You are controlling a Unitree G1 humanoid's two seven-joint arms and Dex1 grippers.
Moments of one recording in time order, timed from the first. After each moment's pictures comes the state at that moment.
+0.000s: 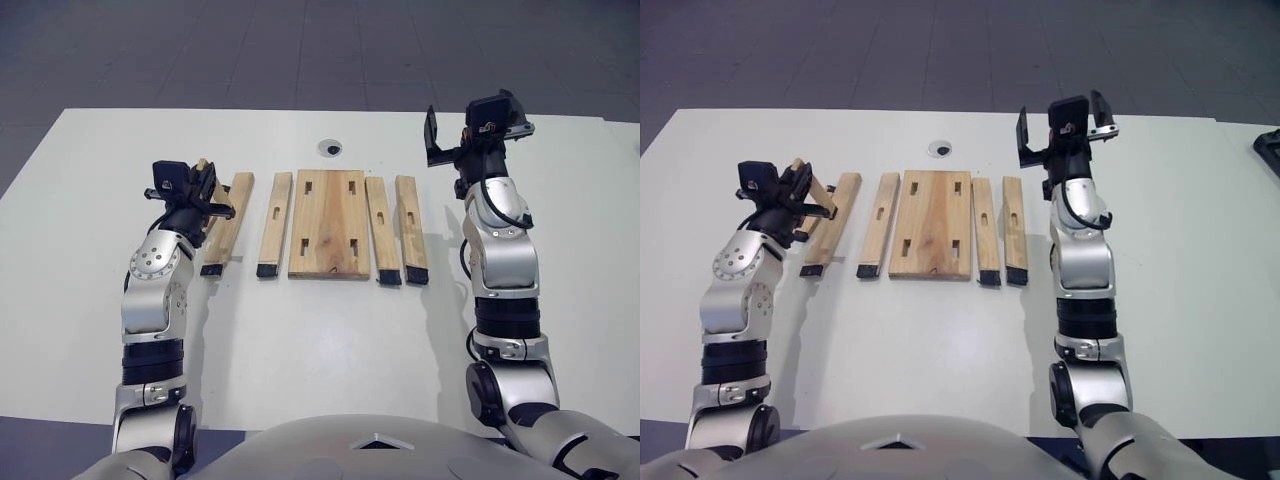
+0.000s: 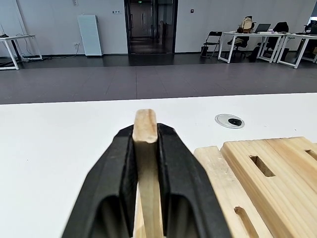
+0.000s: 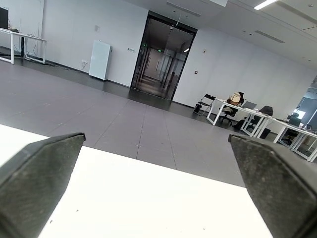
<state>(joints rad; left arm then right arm) -0.15 0.27 0.16 -0.08 -0.24 0.29 -0.17 -0.45 -0.19 -0.06 -0.06 -0.13 0.34 0.02</state>
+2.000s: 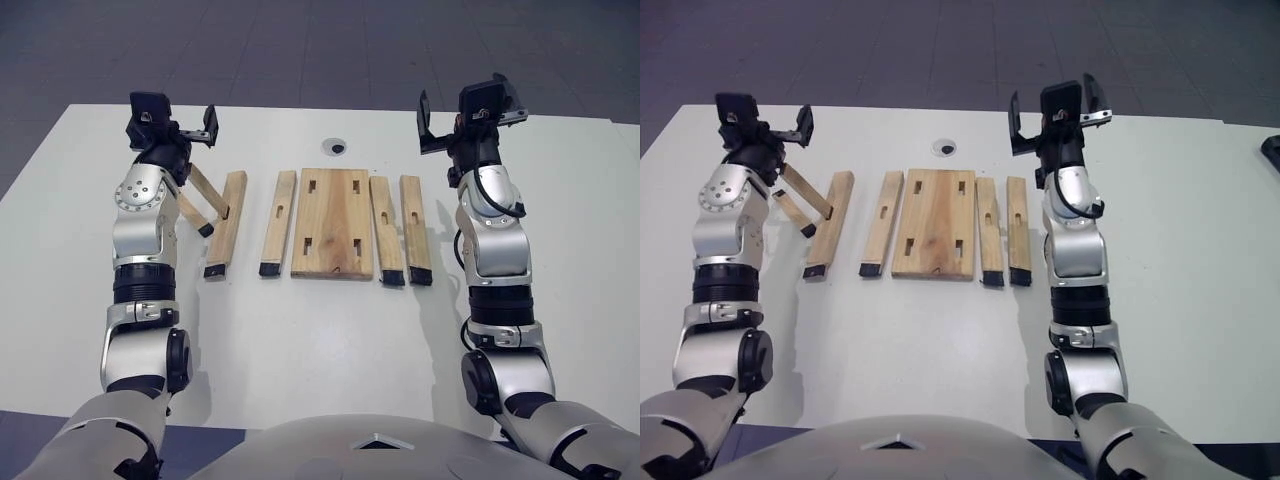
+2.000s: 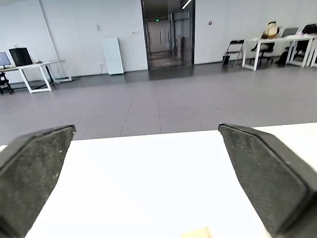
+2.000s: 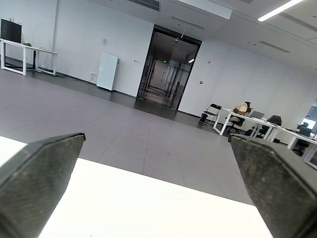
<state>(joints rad) -0.55 0.37 0.18 0.41 -0.16 0.13 -0.19 -0.51 -0.17 -0.04 0.01 -0.12 0.28 0.01</state>
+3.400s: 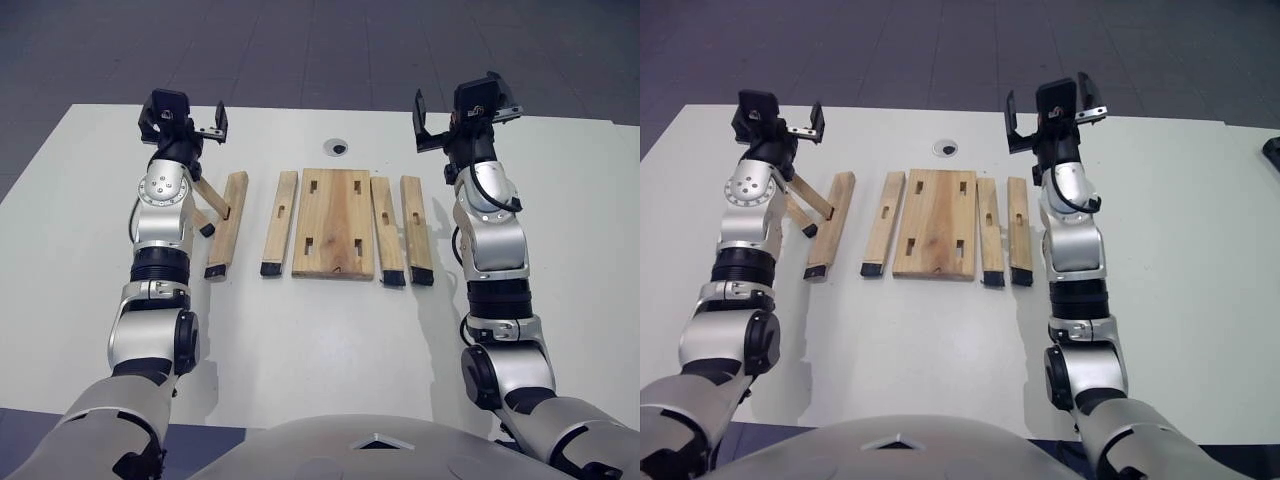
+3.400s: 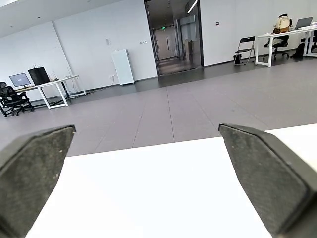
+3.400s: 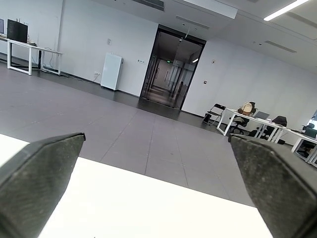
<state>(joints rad) -0.71 0.32 0.14 0.76 -0.06 -0.18 -0.13 -0.55 -0.17 -0.04 0.08 -0.12 0.25 0.01</state>
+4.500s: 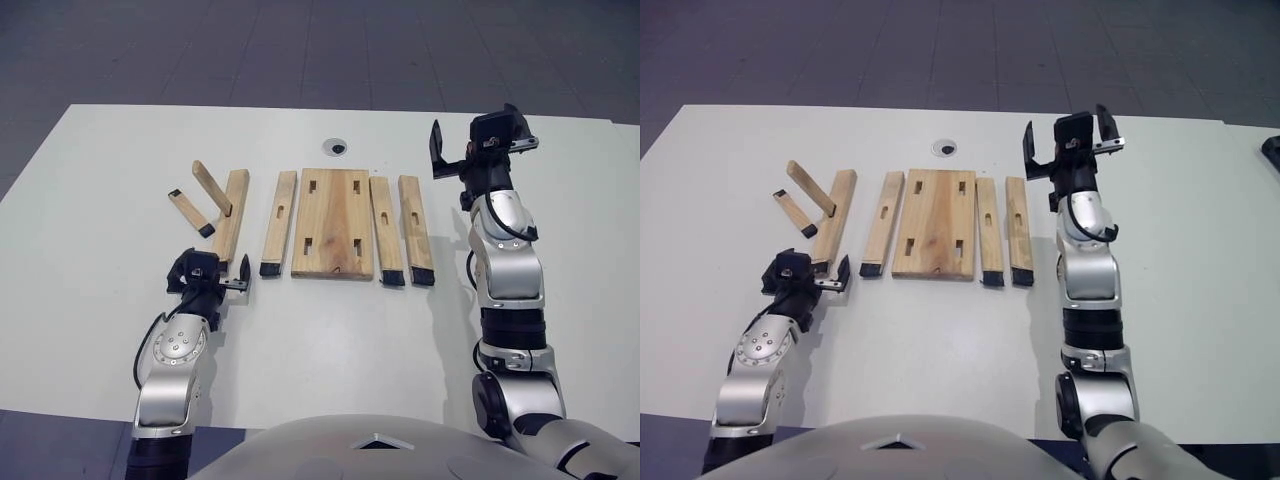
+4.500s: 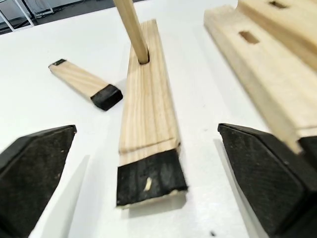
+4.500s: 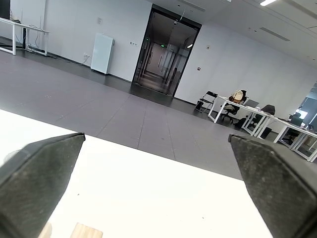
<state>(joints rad) 0.28 0.22 0.05 -0.31 0.00 0.36 -0.06 -0.38 -0.21 -0.06 -0.10 -0.13 0.33 0.03</state>
